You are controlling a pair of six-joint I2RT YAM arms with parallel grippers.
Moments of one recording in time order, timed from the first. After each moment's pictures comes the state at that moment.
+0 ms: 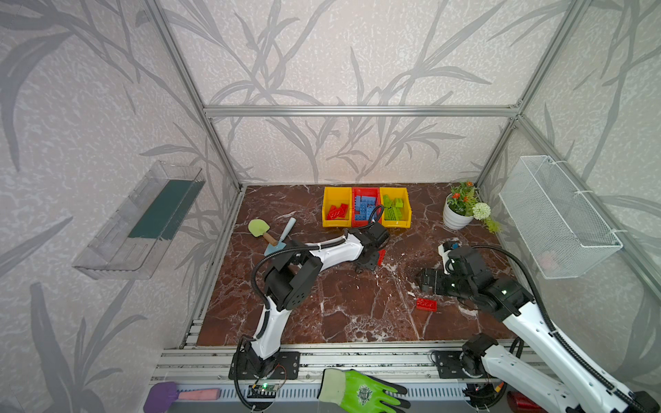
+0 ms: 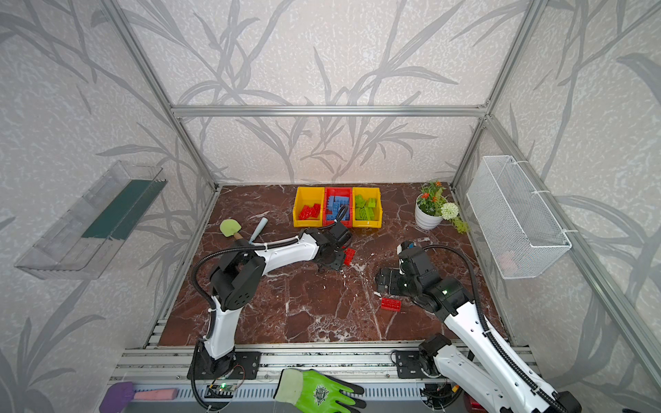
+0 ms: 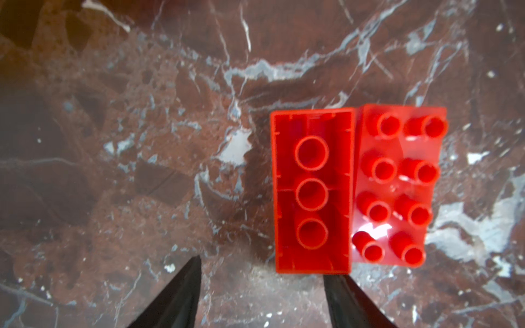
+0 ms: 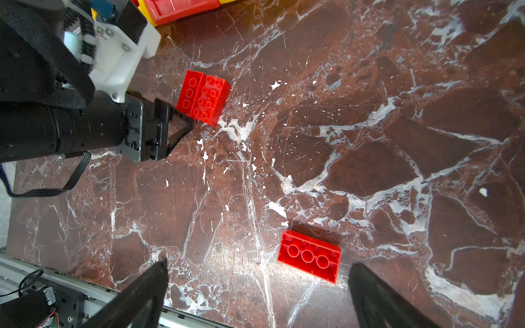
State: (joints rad) left arm -0.80 2.09 1.51 -0.69 -0.20 -0.42; right arm 0.49 0.81 0.77 -0.87 -0.04 0.57
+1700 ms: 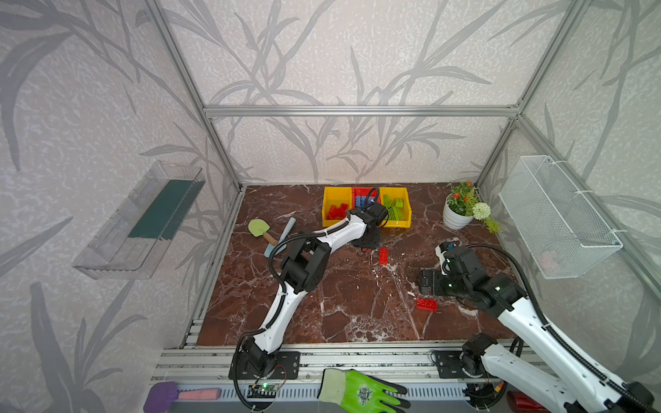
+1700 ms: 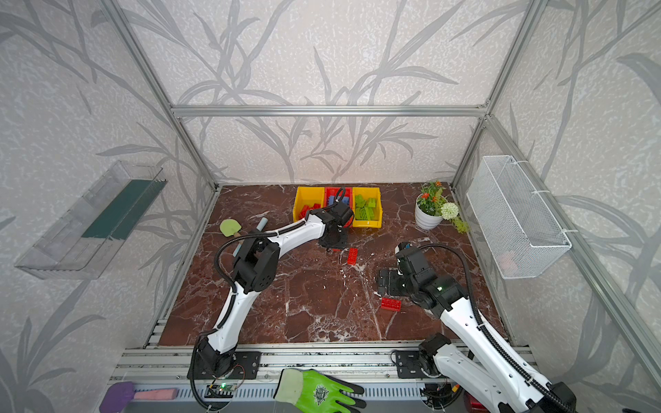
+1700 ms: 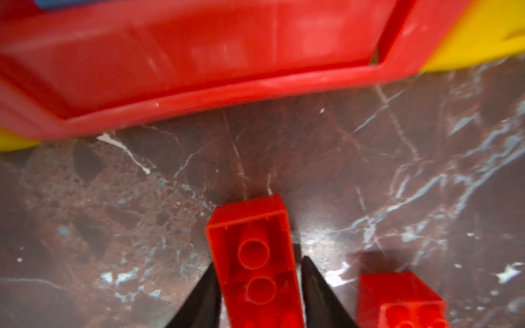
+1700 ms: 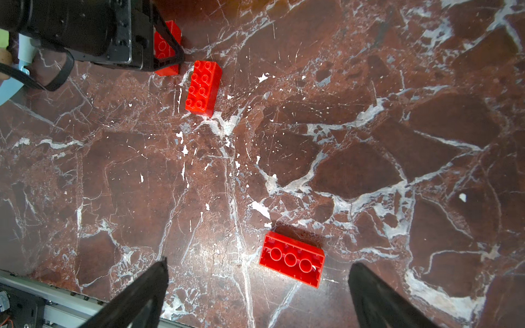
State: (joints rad) left arm -0.68 2.35 1.93 -0.86 -0.11 -0.51; right arm 0.49 0.85 0.75 -0.87 0.01 0.50
